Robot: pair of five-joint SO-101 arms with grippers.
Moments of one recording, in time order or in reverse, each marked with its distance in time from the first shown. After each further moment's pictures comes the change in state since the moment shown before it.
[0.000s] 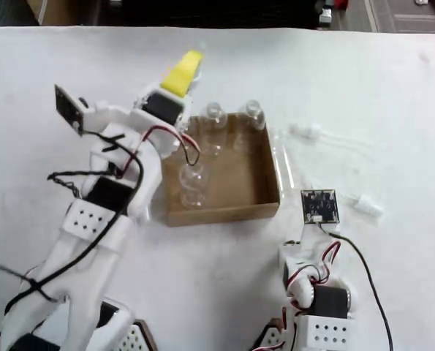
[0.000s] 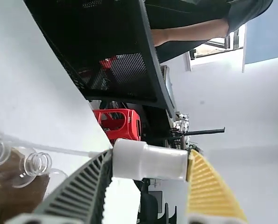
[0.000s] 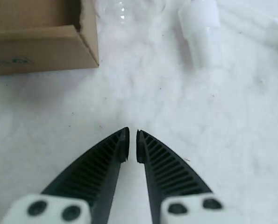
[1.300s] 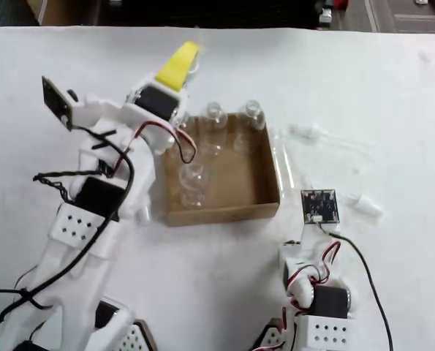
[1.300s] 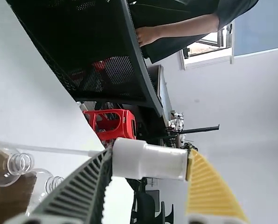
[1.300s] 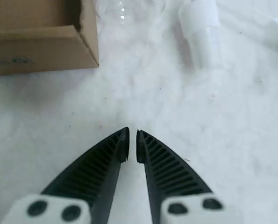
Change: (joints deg) left arm 0.0 -2.6 -5.9 7.3 -1.3; right arm 0.0 0.0 0.0 0.0 0.0
